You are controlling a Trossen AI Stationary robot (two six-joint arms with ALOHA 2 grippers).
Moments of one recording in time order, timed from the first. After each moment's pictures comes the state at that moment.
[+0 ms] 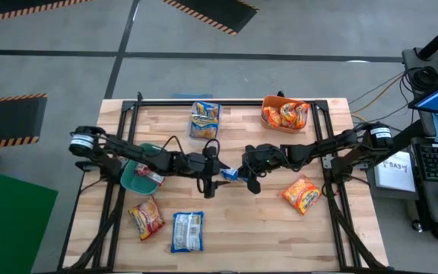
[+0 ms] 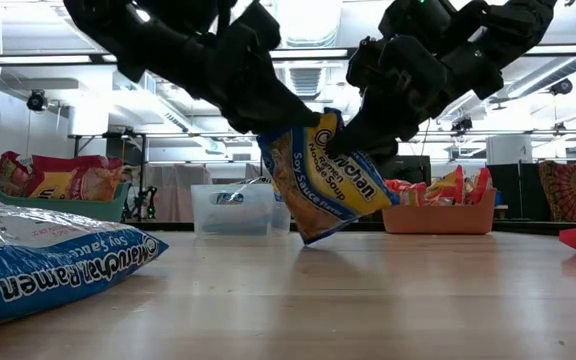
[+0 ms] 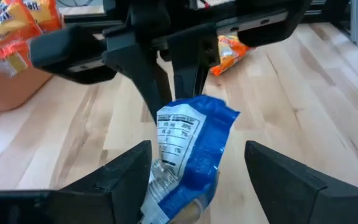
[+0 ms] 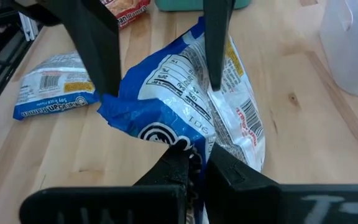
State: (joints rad) left arm -0.09 1.65 0.84 0.37 -0.10 0.00; right arm -0.01 1.54 0.70 0.31 -0.16 0.19
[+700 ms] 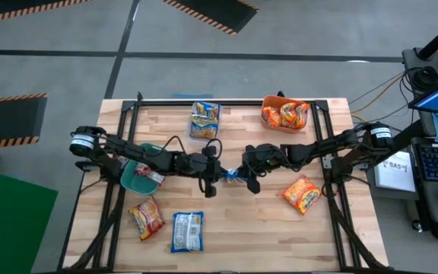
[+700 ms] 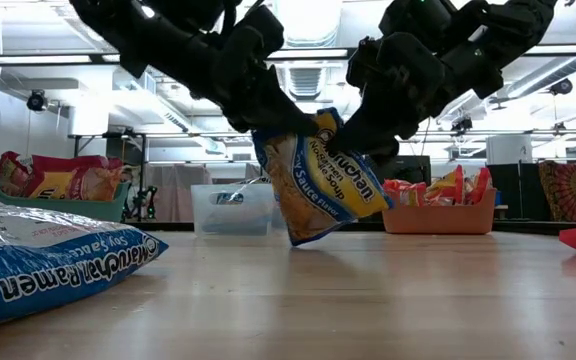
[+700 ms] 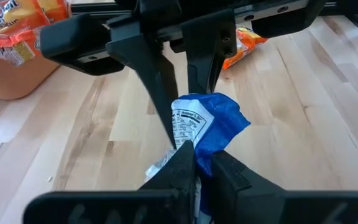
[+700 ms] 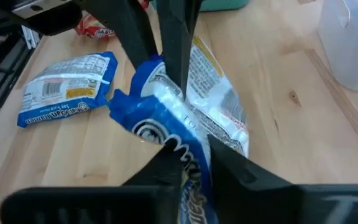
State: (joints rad) left arm -0.09 1.66 0.87 0.31 -0.12 -0.02; right arm -0.01 1.53 0.70 0.31 -0.16 0.22
